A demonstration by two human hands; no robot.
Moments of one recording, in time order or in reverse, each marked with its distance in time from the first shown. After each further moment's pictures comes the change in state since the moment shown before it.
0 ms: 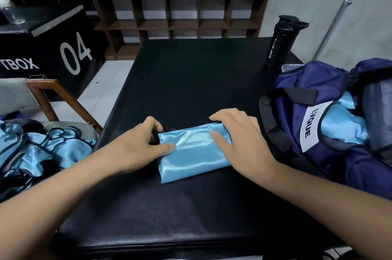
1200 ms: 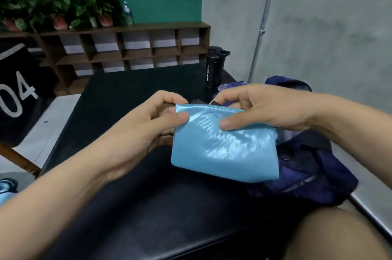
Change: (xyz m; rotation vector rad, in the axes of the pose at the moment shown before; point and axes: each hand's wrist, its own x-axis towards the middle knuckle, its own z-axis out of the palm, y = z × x) left_hand -0.022 0.194 0.009 -0.836 -0.227 0.404; right_hand -0.006 0.036 -0.249 0.683 -0.608 0.238
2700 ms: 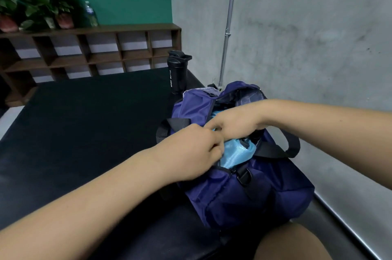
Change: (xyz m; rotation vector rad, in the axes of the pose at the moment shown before) left_hand 0.115 -0.023 0.141 1.172 -0.351 0.247; right_hand 0.024 0.095 -0.082 -0.636 -0.118 0.324
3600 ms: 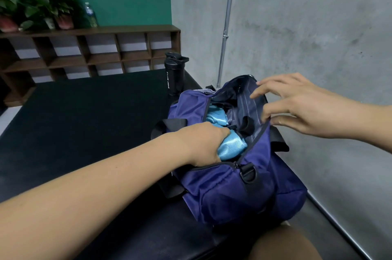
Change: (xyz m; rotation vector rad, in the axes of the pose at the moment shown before) left_hand 0.051 0.011 0.007 0.250 -0.165 0.019; right_hand -0.126 0.085 -0.010 -0.720 0.695 -0.297
